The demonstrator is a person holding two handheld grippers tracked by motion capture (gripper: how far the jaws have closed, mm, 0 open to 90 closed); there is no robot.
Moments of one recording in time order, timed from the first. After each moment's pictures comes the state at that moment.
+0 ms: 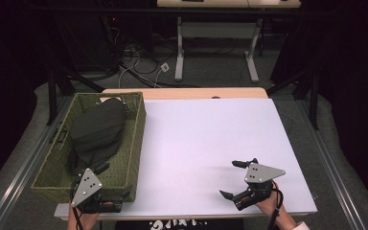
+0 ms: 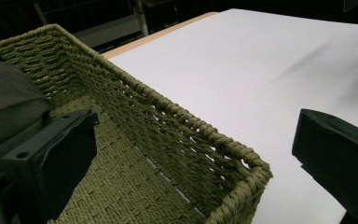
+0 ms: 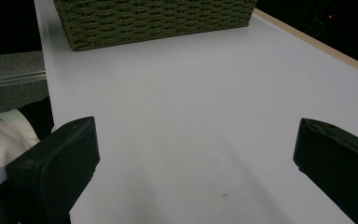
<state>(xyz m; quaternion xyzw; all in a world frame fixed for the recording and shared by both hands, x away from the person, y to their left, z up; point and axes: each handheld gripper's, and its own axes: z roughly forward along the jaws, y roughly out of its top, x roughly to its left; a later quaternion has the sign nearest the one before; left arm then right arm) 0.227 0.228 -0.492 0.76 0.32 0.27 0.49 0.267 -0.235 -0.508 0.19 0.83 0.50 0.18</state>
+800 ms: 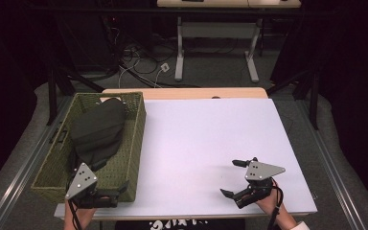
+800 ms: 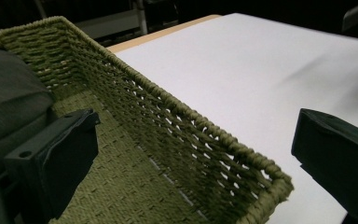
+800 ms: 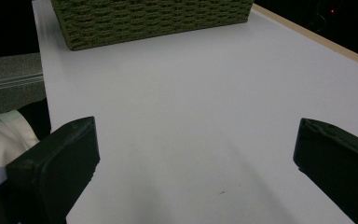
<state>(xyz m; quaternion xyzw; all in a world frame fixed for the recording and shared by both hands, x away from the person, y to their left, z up) 0.238 0.240 -0.483 0.75 0.34 0.24 0.51 0.273 -0.237 -0.511 0.20 0.83 0.50 0.17</state>
